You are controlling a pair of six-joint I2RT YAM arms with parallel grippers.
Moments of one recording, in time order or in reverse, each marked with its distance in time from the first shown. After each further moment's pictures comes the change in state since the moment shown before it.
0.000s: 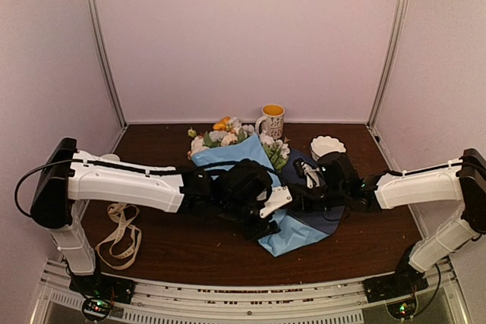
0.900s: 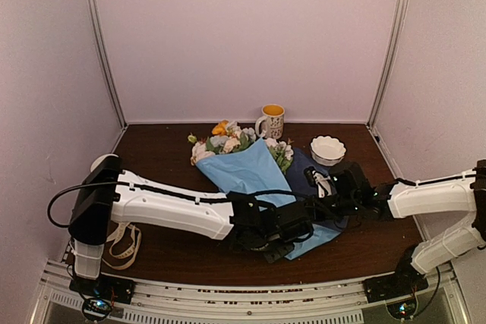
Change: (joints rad) left arm -0.167 0.294 0.315 -0.306 -0.413 -0.423; right arm 0.000 -0.119 -0.122 -0.045 0.042 -0.031
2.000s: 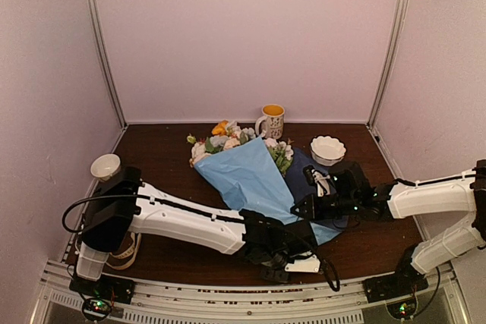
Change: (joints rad) left arm -0.036 0.076 -0.019 0.095 0.253 0.691; right arm 0.004 -0.008 -0.004 0.038 -0.016 0.020
